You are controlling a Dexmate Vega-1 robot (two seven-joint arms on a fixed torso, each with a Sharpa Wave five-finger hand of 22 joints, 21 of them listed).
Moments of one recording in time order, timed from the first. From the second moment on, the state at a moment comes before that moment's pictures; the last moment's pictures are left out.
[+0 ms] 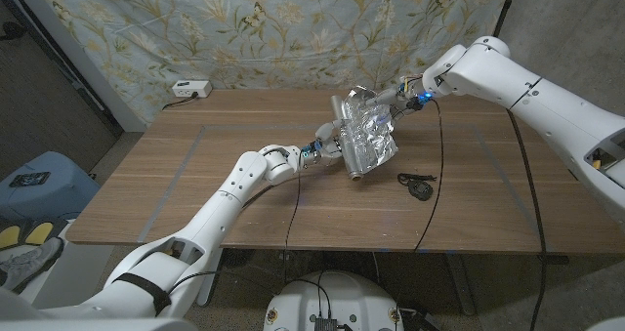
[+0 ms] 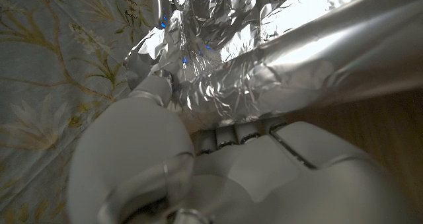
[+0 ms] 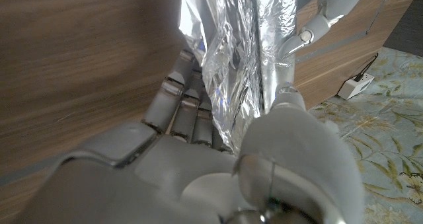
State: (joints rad) left arm 0.68 0.21 0.37 -1.32 -1.42 0.59 0.08; left_hand 1.00 0.13 0.56 -0.18 0.42 0.62 0.11 0.21 0.24 0.64 0.02 0.32 0.56 0.74 -0.03 0.30 0.36 0.37 0.09 0.99 0.18; right arm -0.15 -0.78 -0.84 -1.74 0.42 -1.01 0.38; right_hand 0.92 0.12 0.00 -0.07 0.45 0.50 0.16 0.24 0.22 0.62 0.14 0.30 0.36 0.75 -0.01 0.30 0.31 0.94 -0.02 0.24 0.18
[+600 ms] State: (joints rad) left arm 0.68 0.21 0.38 -1.31 -1.43 0.60 0.06; left_hand 1.00 0.13 0.56 -0.18 0.42 0.62 0.11 0.21 0.24 0.64 0.03 0.32 0.56 0.74 -0.03 0.31 0.36 0.37 0.09 0.99 0.18; right arm -0.17 -0.78 -0.84 -1.79 0.37 -1.05 0.26; right_hand 1.12 0.14 0.07 -0.16 0.35 0.68 0.11 0.28 0.23 0.79 0.03 0.38 0.40 0.92 -0.12 0.39 0.39 1.04 -0.10 0.28 0.19
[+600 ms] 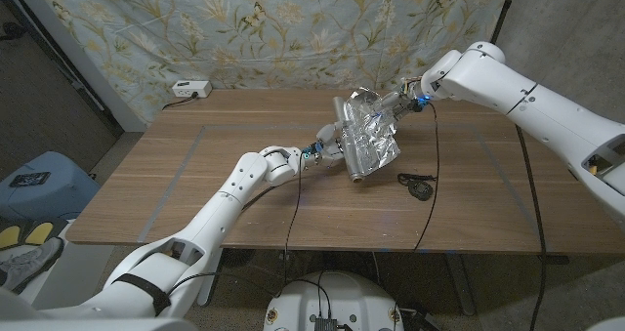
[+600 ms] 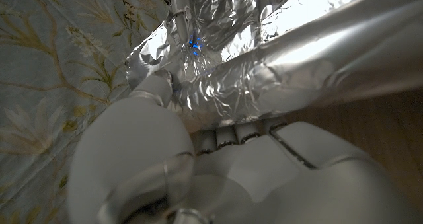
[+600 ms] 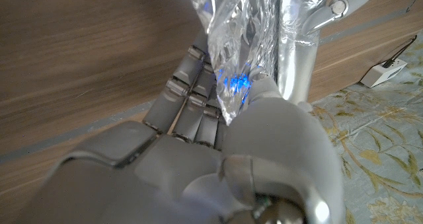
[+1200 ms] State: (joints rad) left arm 0.67 0.21 0.38 -1.29 -1.43 0.62 0.03; left_hand 1.00 0.13 0.56 -0.18 0.42 0.62 0.11 0.20 0.24 0.64 0.03 0.32 0.56 0.74 -0.03 0.31 0.36 0.38 0.08 0.99 0.18; right arm -0.21 -0.76 -0.84 -1.83 0.32 -1.07 0.14; right_hand 1.34 0.14 0.15 -0.18 0.25 0.87 0.04 0.32 0.26 1.00 -0.08 0.53 0.45 1.11 -0.21 0.46 0.48 1.12 -0.16 0.37 0.22
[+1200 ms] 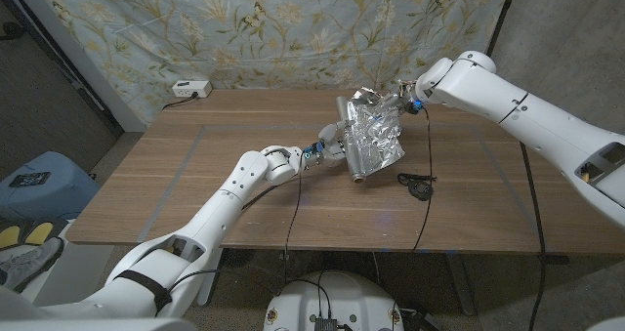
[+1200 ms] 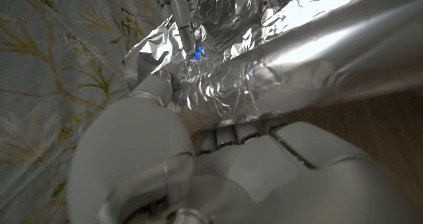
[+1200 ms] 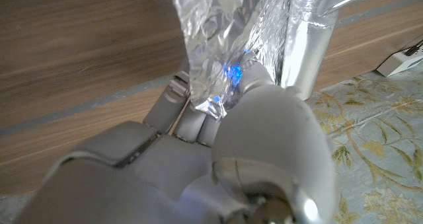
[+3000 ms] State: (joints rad) left arm 0.65 0.20 0.36 -1.23 -1.44 0.66 -0.03; left_hand 0.97 0.12 0.55 -0.17 0.41 0.54 0.12 0.19 0.22 0.57 0.06 0.27 0.56 0.67 0.01 0.29 0.34 0.35 0.10 0.97 0.18; right arm -0.20 -0.81 -0.84 -1.86 0.30 -1.13 0.12; right_hand 1.38 0.13 0.17 -0.16 0.20 0.88 0.05 0.31 0.28 1.01 -0.08 0.57 0.47 1.15 -0.22 0.43 0.52 1.13 -0.16 0.43 0.24
